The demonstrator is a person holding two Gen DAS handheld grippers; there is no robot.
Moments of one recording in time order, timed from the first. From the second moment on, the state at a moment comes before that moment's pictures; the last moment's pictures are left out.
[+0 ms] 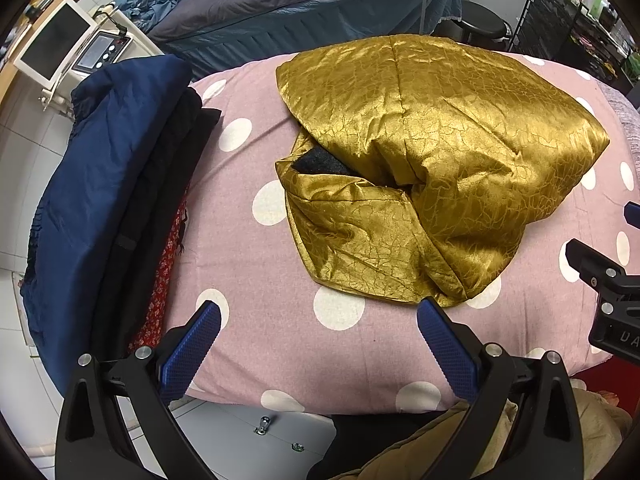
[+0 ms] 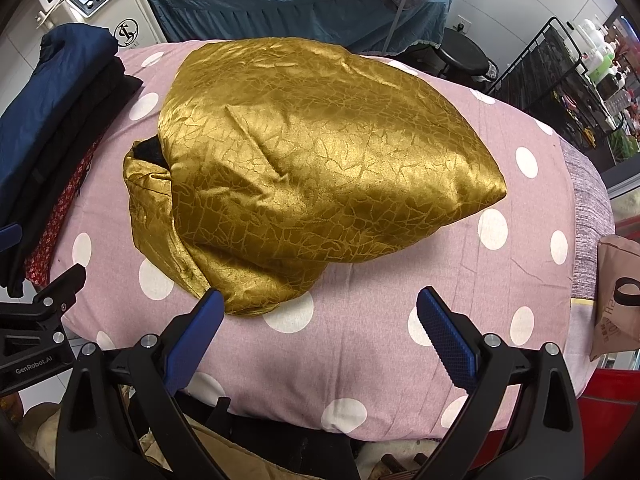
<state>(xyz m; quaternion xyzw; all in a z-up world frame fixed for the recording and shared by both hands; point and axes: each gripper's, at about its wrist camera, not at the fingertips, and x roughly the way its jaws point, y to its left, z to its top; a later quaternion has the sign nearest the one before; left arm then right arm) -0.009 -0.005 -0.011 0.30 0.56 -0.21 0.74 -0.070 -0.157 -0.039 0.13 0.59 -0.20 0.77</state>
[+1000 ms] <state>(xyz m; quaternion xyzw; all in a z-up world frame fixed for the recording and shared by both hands) 0.008 0.003 -0.032 0.27 0.58 -0.24 0.73 -0.085 -0.179 -0.026 0.14 0.53 -0.24 0.80</state>
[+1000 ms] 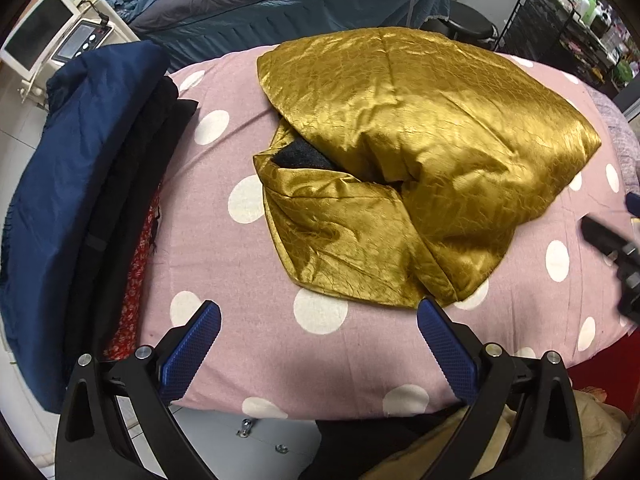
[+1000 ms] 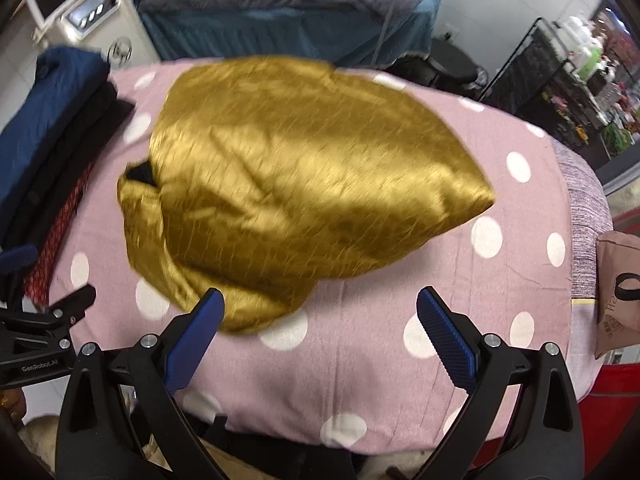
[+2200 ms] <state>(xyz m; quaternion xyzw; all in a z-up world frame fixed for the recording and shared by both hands) 0.079 -0.129 -0.034 0.22 0.44 -0.43 0.76 -0.136 -0.228 -0.119 0.29 0.55 -0.25 0.74</state>
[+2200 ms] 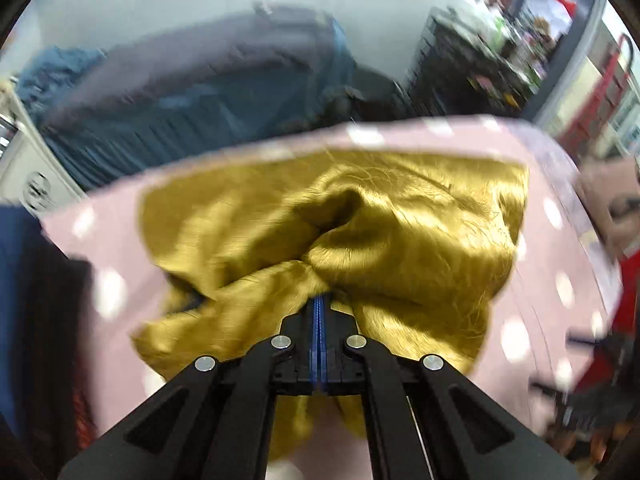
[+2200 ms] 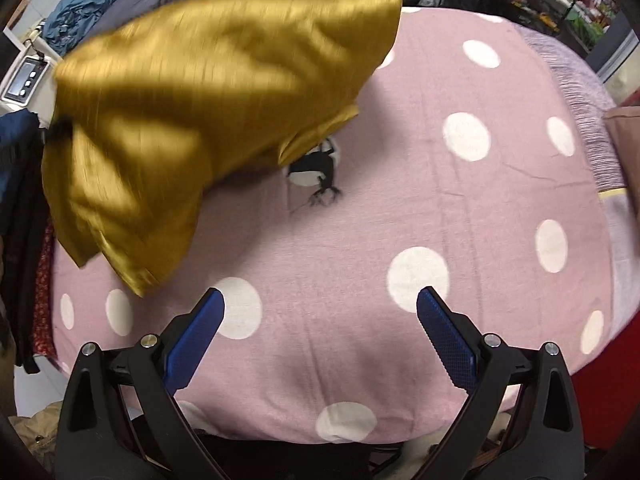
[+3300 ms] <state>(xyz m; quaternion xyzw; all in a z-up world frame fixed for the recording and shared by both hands) 0.070 -0.108 -0.147 0.24 0.57 -0.38 0.69 -0.036 -0.209 -0.187 0.47 0.47 -0.04 0.75</state>
